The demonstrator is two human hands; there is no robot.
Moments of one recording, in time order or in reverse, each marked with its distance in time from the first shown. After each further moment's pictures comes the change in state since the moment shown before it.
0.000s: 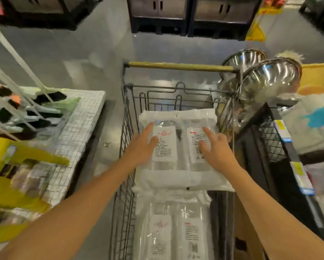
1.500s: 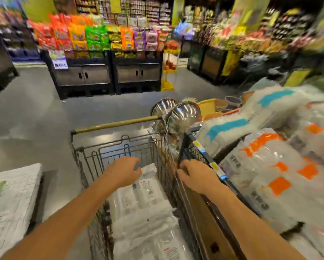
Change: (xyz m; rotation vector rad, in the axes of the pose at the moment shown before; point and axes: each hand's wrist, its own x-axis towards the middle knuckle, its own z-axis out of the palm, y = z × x) left_hand -0.052 0.140 -0.069 0.694 -0.182 0.540; right_hand -0.158 -0.059 -0.118 -0.271 0.220 0.081
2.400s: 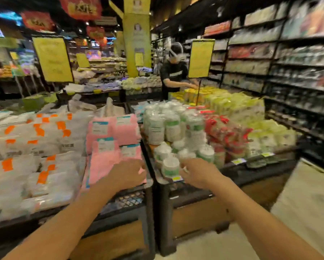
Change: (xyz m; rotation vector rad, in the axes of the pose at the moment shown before) left_hand -0.502 0.520 0.074 0.221 -0.223 1.526; right_hand -0.832 -0.011 -0.076 -0.023 0.303 1.373
